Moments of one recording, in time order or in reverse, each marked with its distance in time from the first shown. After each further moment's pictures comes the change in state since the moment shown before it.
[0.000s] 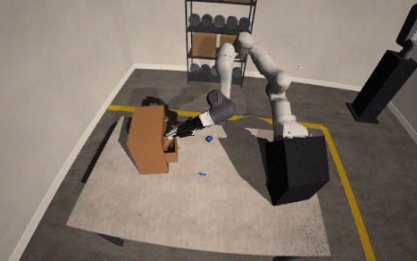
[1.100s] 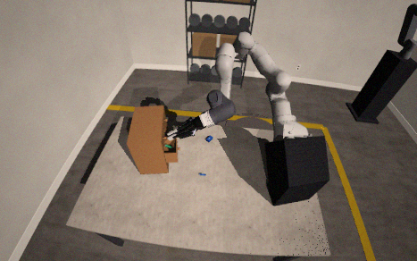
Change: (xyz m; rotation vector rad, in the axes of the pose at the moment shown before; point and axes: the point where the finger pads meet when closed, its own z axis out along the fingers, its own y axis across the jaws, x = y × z) arm -0.001 -0.001 0.000 0.002 -0.002 -0.001
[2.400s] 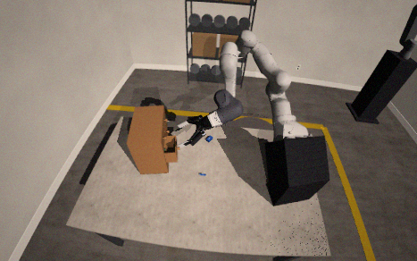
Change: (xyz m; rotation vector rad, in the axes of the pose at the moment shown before) arm -0.022 -0.004 -0.036 0.012 -0.007 -0.021
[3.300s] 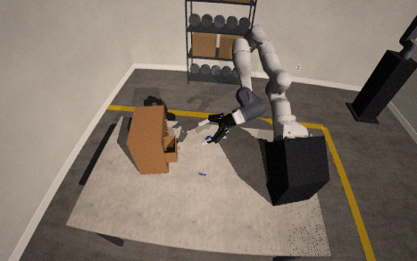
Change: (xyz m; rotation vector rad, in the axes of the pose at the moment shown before) arm -0.056 -0.003 -0.112 0.003 0.001 -0.012
